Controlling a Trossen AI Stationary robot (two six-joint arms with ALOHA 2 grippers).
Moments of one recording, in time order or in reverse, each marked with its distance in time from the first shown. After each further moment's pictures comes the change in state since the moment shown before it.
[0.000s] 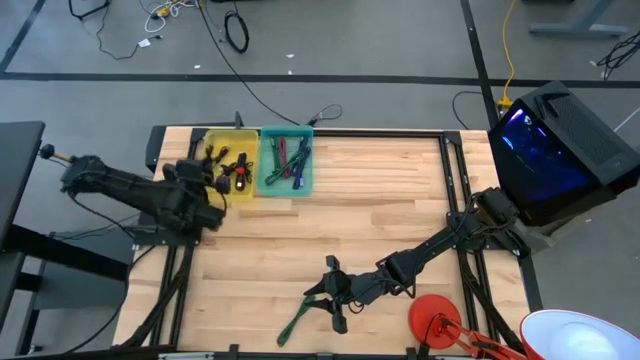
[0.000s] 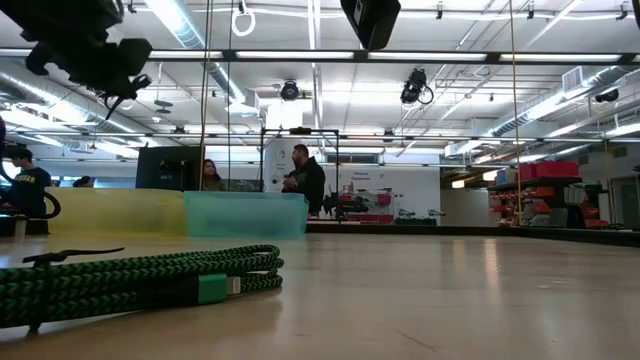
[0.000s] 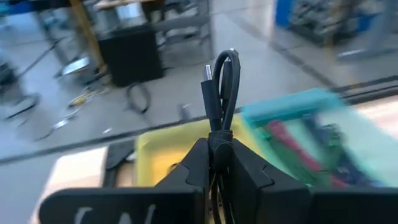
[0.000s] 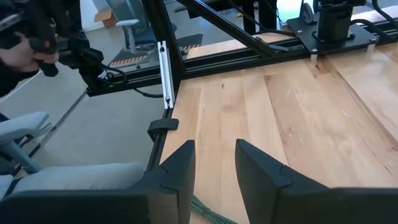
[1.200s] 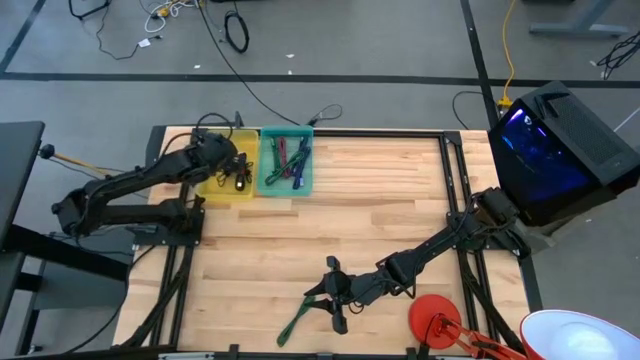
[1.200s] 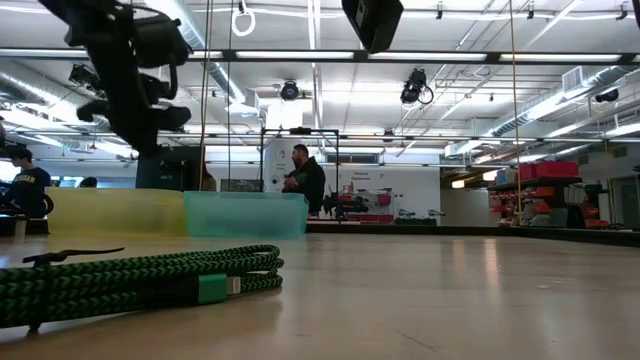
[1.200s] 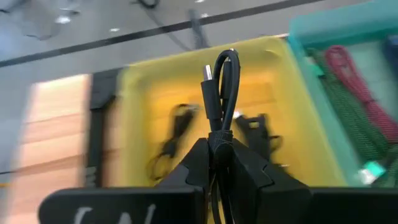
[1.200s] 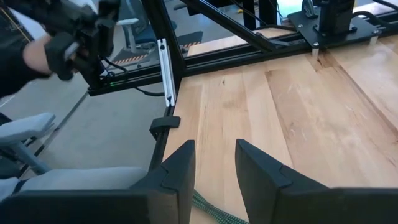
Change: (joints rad) left arm 0.874 0.024 -0.064 0.844 0.623 1.119; right arm 0.002 0.000 0.000 -0.008 -0.003 0.022
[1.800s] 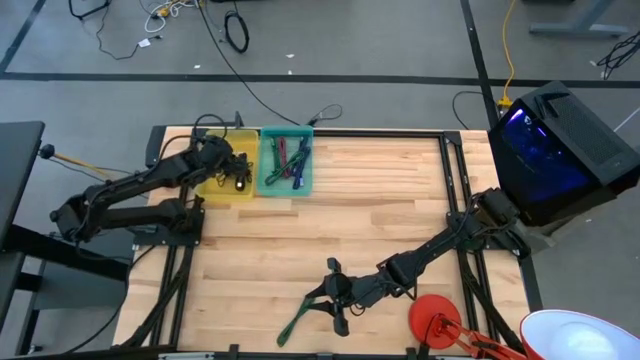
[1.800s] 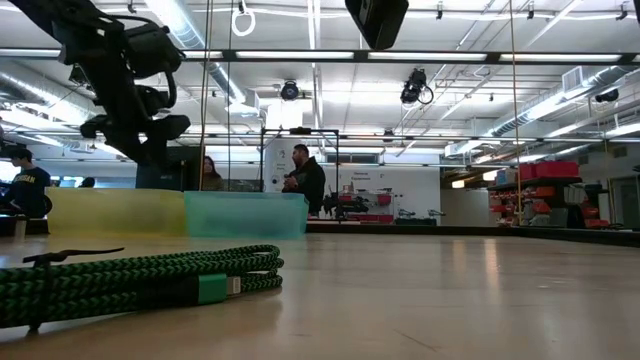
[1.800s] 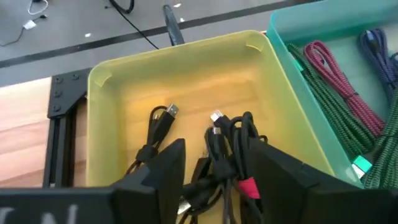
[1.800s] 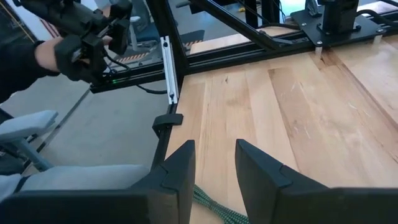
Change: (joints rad) left arm 0.063 -0.046 -0.125 0.201 0.105 0.116; right arm 0.011 0.000 0.000 -0.003 0.003 0.004
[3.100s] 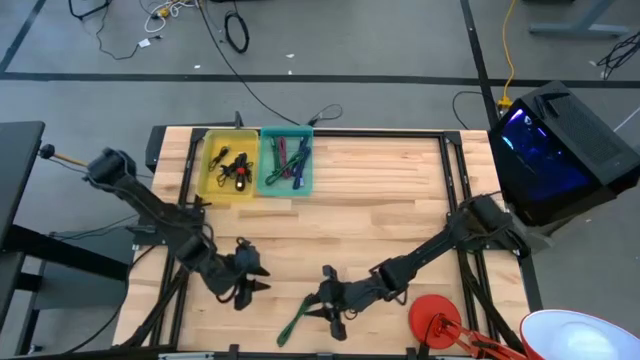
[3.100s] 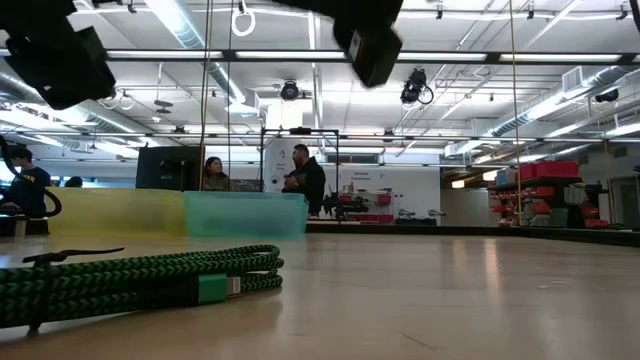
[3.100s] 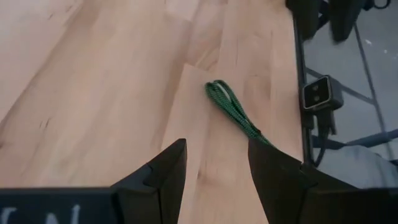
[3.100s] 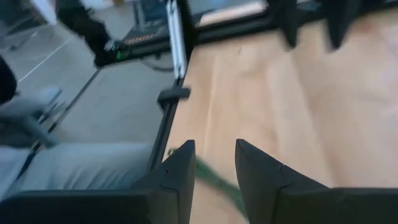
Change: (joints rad) left arm -1.367 0.361 0.143 0.371 0.130 -0.396; right arm -0.002 0.073 0.002 0.027 -0.056 0.012
